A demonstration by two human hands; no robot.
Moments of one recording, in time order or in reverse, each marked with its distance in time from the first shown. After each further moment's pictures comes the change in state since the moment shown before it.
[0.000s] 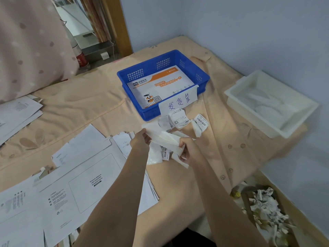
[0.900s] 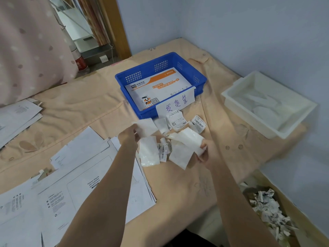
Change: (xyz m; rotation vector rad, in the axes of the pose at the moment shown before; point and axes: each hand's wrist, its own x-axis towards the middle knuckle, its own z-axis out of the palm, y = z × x) left_hand -0.001 0.027 0.000 0.141 0.058 0.184; right_hand 0.009 -0.019 -0.061 0.106 0.120 0.028
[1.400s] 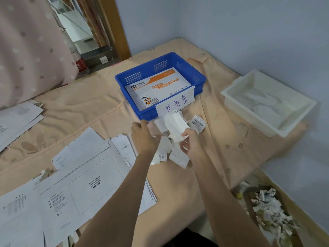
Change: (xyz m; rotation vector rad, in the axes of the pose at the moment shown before) left_hand -0.031 -0.042 0.011 1.203 0.004 0.976; right_hand -0.015 -0.003 0.057 0.147 -0.010 -0.076
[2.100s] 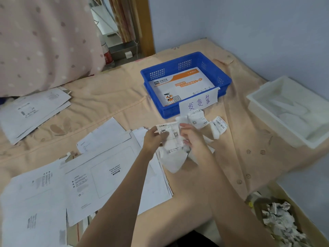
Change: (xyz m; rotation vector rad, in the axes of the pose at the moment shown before) left_hand -0.007 -0.052 -0.040 -0.927 -0.364 -0.378; right_hand -0.020 0.024 0.056 -0.461 -0.202 -0.199
